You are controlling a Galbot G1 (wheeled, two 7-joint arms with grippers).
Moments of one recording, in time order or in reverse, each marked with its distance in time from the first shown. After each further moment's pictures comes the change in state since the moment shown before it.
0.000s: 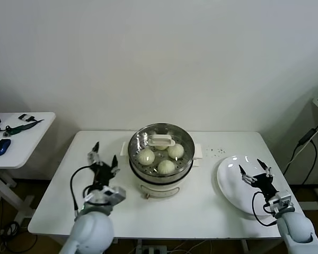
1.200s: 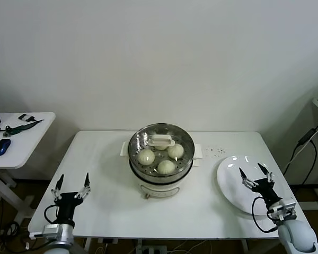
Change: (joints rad) left arm 0.272 -0.172 -0.444 0.225 -0.836 -0.814 -0.002; right arm -0.071 0.021 0.032 0.054 0.086 0.011 -0.016
